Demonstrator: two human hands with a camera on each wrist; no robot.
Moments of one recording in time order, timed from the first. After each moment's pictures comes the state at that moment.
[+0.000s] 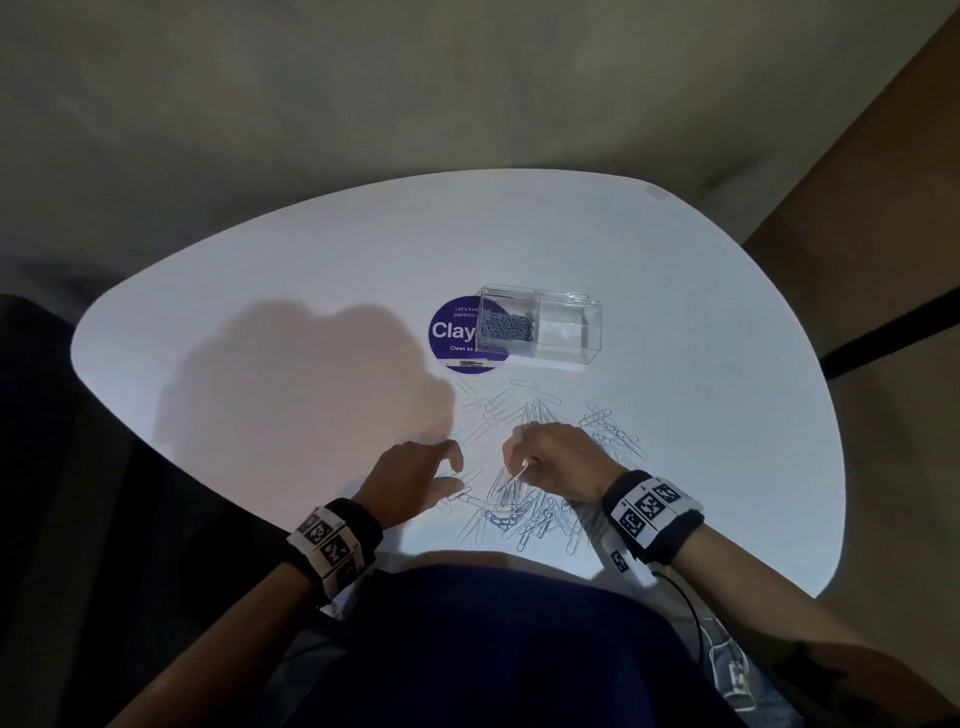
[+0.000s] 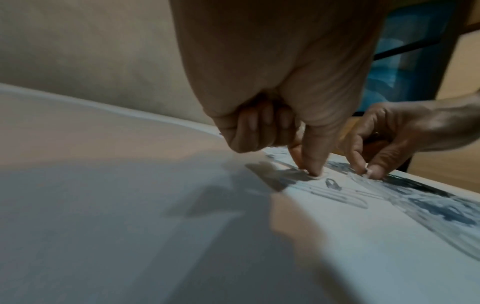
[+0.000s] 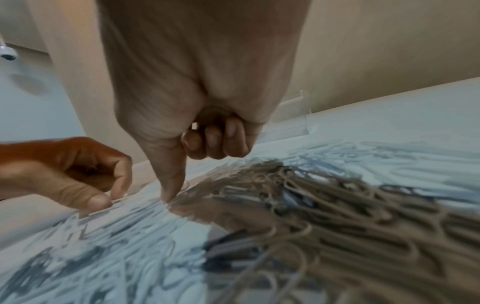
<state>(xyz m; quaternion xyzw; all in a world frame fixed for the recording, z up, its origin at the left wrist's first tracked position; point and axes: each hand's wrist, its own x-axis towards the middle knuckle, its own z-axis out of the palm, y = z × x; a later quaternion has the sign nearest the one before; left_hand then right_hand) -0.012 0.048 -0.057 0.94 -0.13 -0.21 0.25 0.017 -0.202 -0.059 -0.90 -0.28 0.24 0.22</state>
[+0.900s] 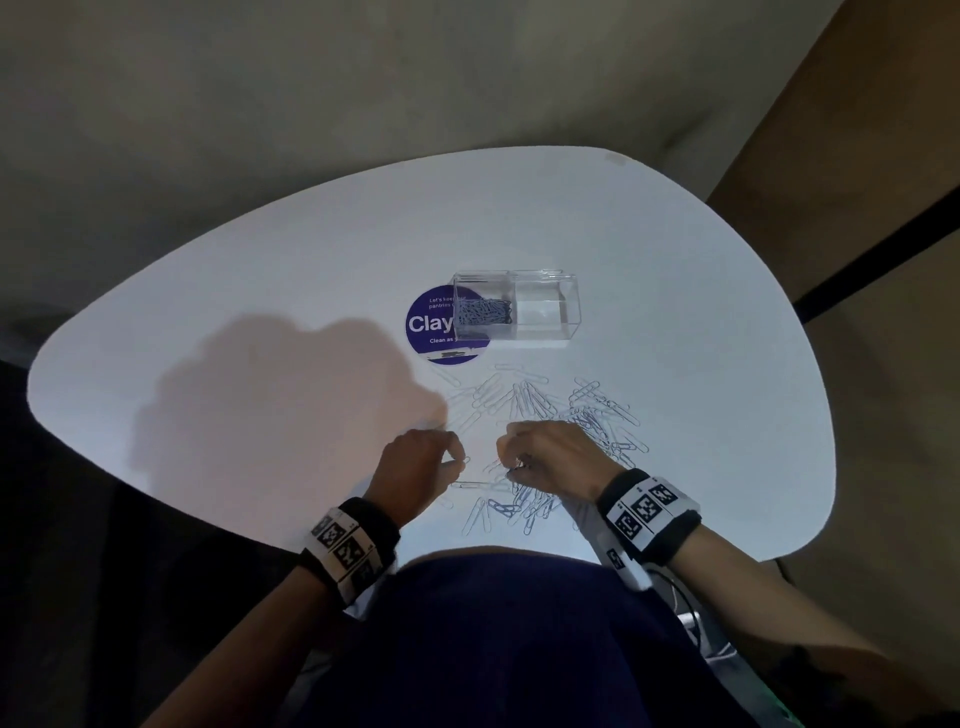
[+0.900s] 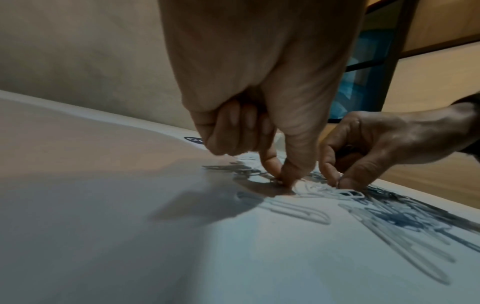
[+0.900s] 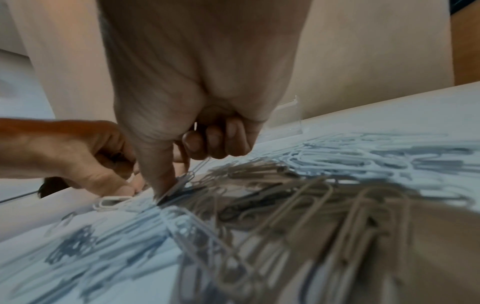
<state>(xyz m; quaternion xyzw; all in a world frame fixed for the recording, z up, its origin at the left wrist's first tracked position) -0.006 0.031 -0.062 0.95 -0.15 -0.15 0.23 -0.011 -0.196 -0.061 -0.92 -0.26 0.19 0.20</state>
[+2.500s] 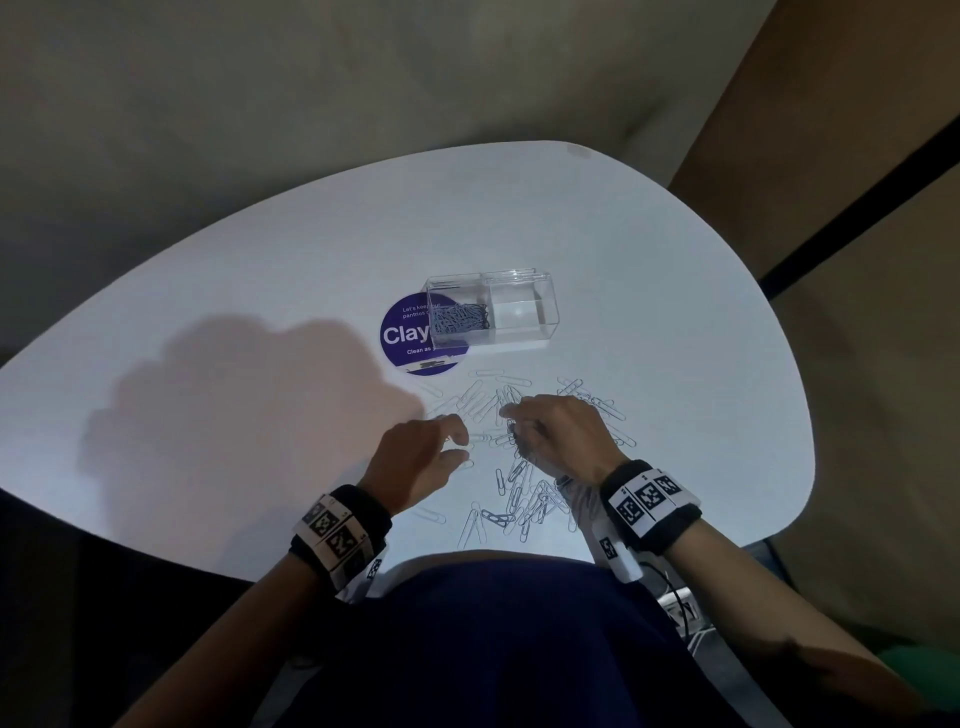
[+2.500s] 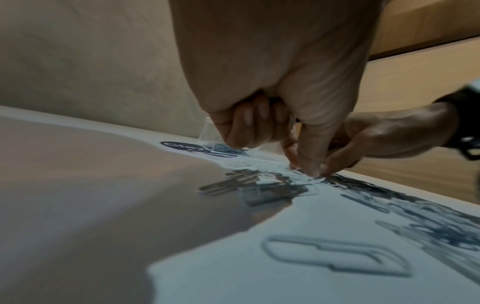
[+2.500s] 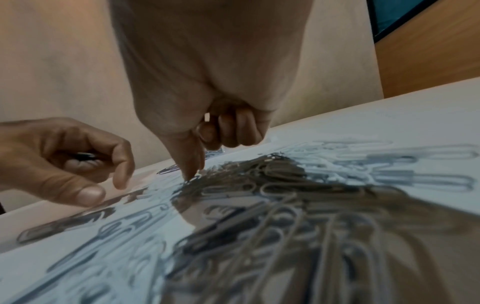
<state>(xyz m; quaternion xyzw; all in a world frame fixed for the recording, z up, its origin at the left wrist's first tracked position) 0.029 0.023 -0.057 0.93 -0.25 -0.17 0.22 -0.005 -0.210 -0.064 -0.95 -0.06 0.09 0.28</state>
